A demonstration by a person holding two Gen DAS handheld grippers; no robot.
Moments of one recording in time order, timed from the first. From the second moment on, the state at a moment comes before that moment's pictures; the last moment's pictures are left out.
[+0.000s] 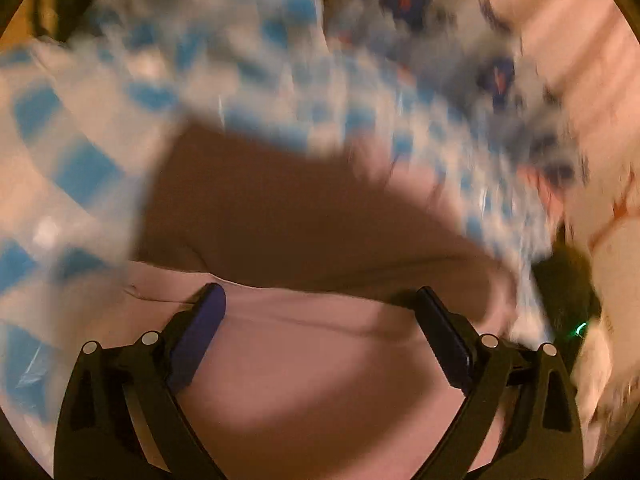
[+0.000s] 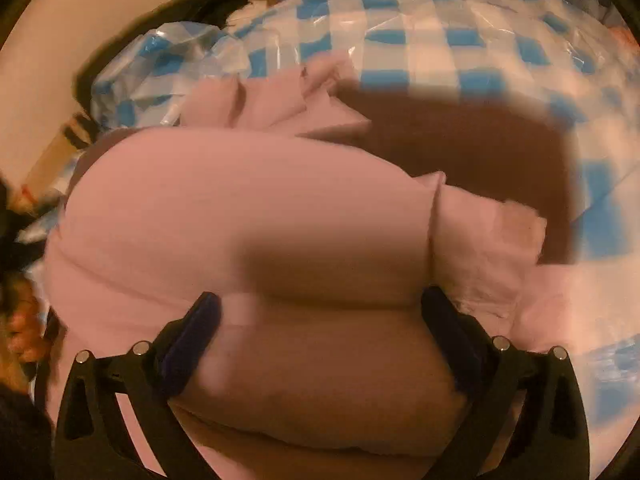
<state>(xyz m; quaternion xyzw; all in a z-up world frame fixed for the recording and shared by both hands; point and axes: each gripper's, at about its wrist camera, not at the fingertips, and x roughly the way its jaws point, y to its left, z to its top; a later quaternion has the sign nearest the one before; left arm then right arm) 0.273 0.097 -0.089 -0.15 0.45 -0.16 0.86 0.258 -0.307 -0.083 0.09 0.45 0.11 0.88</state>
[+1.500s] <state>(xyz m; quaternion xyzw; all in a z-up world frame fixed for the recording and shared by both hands) 0.305 0.093 -0.058 -0.07 0.43 -0.11 0.89 0.313 -0.332 -0.069 0.01 0.46 0.01 0.89</state>
